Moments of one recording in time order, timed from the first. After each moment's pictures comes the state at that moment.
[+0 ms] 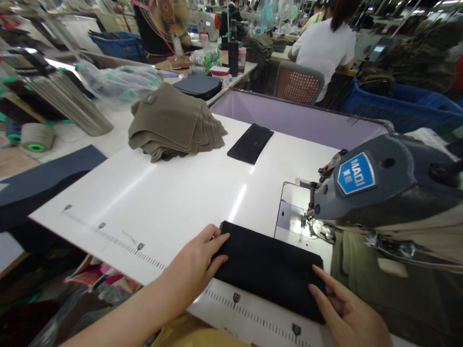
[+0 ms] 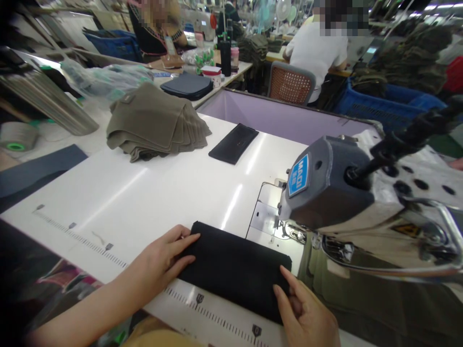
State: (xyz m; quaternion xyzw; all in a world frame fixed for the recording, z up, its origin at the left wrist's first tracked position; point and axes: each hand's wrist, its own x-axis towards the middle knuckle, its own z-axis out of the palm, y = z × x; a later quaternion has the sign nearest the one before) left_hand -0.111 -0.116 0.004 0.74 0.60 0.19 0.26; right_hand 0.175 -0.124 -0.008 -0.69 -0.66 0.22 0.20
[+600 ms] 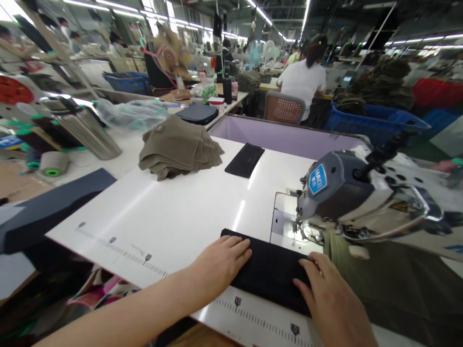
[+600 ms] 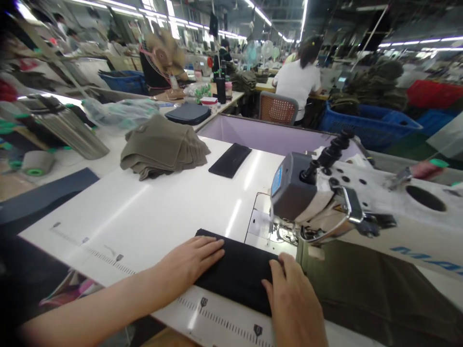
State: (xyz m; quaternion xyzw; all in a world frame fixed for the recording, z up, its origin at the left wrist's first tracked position) left_hand -0.089 -0.095 0.023 0.92 0.38 0.02 0.04; right_hand 0.150 -0.110 -0.001 -0.51 -0.84 -0.10 0.15
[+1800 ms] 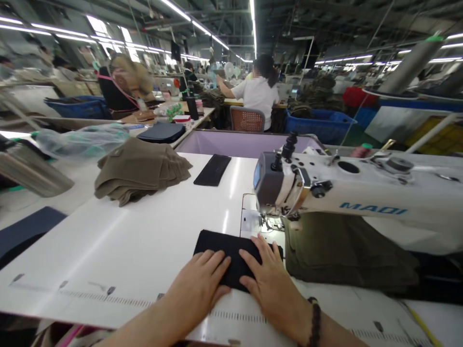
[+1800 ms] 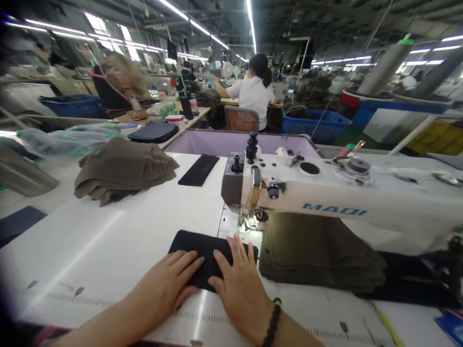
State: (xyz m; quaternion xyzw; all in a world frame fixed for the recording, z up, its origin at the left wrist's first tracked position) left_hand -0.069 -0.111 0.014 0.91 0.42 0.03 0.00; right_hand 0.129 -0.118 0.000 -0.52 -0.84 0.09 0.13
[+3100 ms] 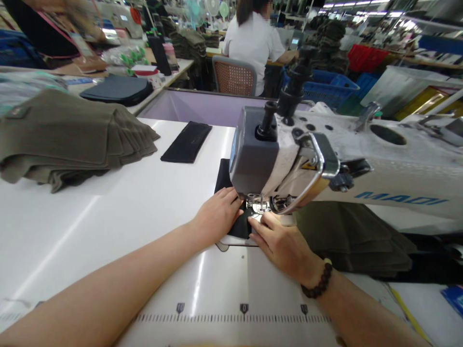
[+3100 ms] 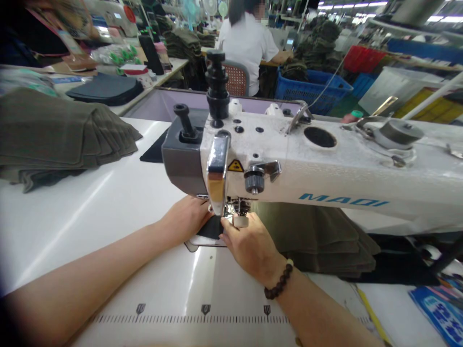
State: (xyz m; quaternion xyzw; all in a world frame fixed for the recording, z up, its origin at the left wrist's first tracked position) left_hand 0.010 -0.001 -0.007 0.92 0.36 0.13 0.01; right_hand 0.184 -0.066 0.008 -0.48 -0.87 0.03 0.11
